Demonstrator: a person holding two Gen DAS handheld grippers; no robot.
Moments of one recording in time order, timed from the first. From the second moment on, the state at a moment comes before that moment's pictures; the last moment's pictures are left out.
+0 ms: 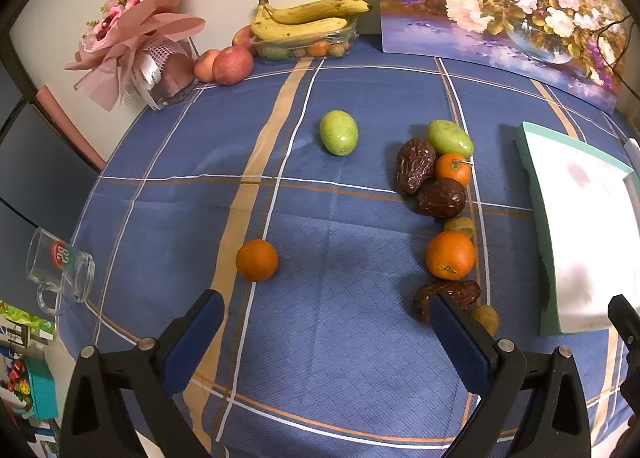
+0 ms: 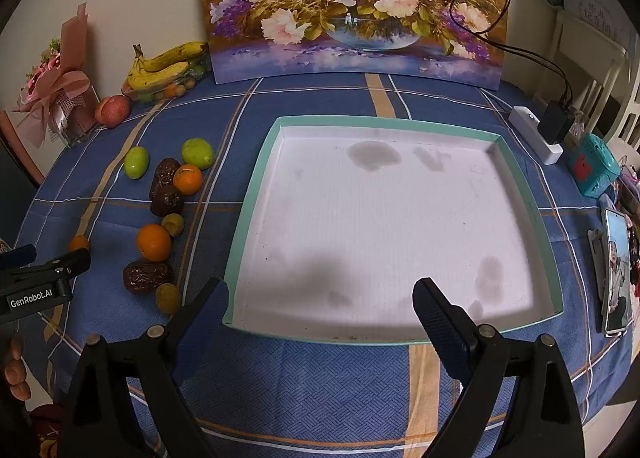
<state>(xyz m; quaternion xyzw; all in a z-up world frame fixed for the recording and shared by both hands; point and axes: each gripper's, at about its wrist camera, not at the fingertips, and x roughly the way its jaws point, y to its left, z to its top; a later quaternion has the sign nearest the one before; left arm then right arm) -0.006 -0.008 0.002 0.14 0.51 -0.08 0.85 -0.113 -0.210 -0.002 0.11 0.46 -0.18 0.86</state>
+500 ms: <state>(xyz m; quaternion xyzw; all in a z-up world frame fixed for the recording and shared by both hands) -0.007 -0.011 0.002 0.14 0.51 -0.08 0.85 -0.113 -0.210 -0.002 0.11 0.46 -0.18 0.86</state>
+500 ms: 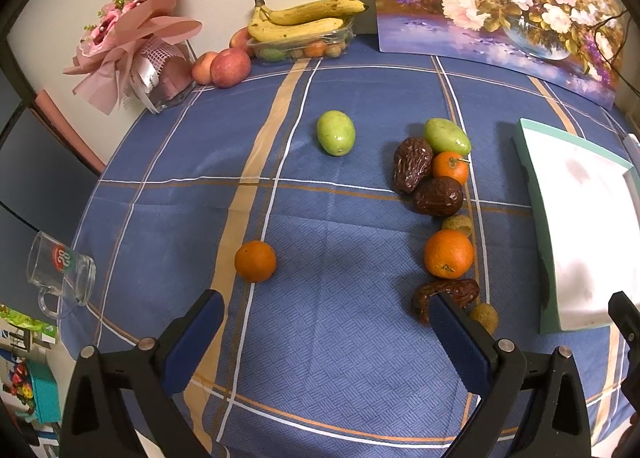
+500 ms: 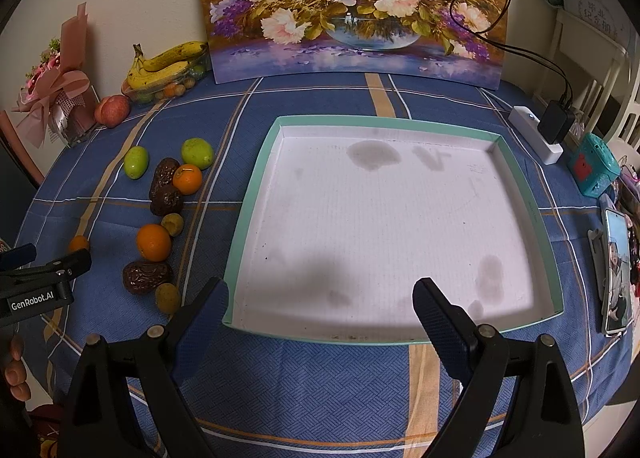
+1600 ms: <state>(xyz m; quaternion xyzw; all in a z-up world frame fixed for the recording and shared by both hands) -0.007 -0.012 0.002 0.14 0.51 -0.08 0.85 -0.114 -0.209 -0.004 0.11 0.46 -0.18 0.86</state>
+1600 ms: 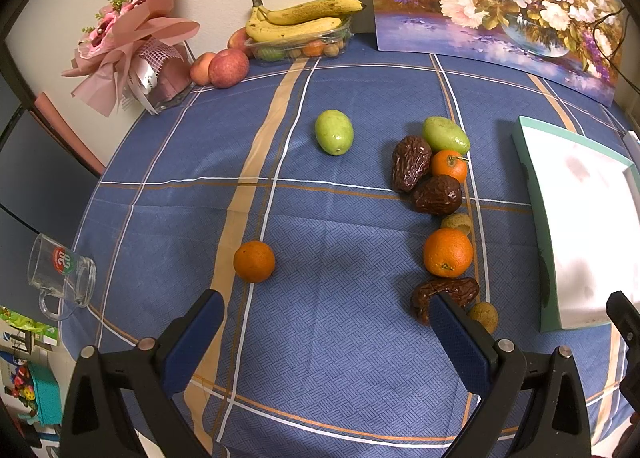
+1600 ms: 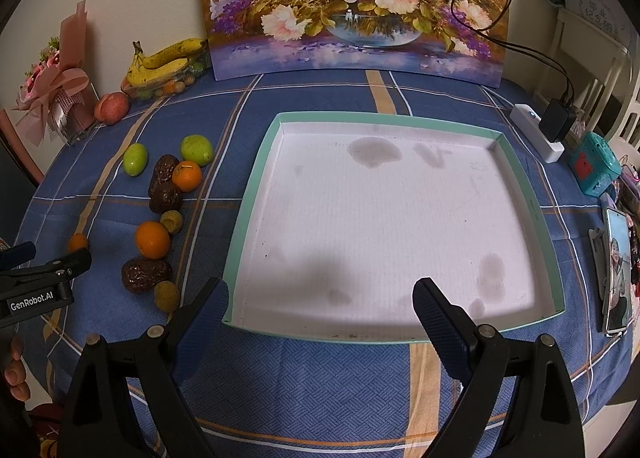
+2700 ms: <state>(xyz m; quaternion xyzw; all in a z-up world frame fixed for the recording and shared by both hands) 0.019 0.013 0.028 -0.04 0.47 -0.11 0.87 -0.093 -0.215 0.014 0.15 0.42 -0.15 0.88</state>
